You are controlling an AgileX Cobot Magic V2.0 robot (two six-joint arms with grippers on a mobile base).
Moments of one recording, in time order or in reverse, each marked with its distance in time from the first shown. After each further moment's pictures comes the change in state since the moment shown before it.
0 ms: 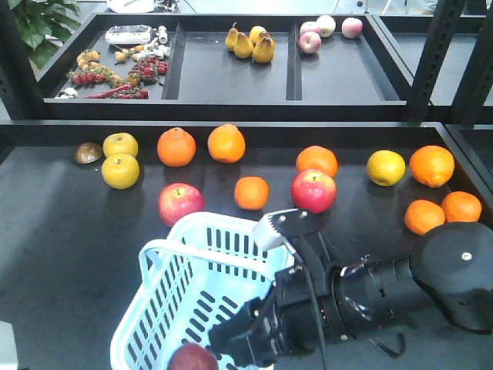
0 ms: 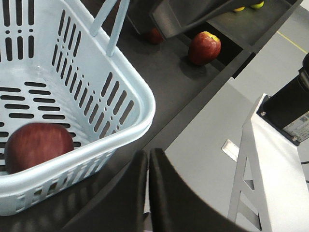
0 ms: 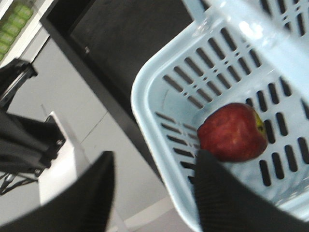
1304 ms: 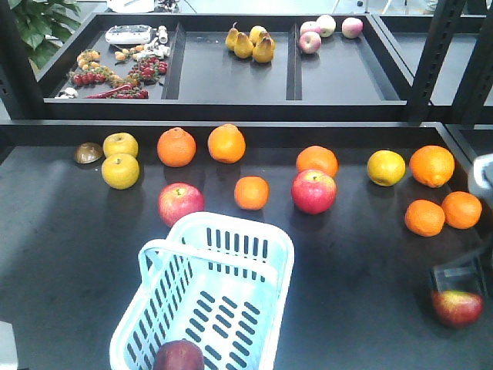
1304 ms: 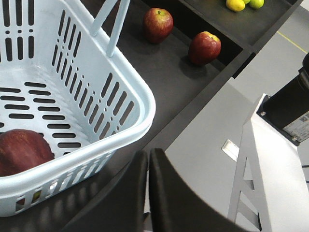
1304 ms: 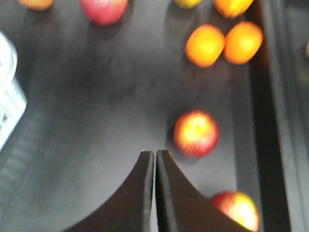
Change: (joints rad) left arm 0.000 0.000 0.000 0.000 0.000 0.000; right arm 0.000 -0.432 -0.099 -1.740 0.401 1.469
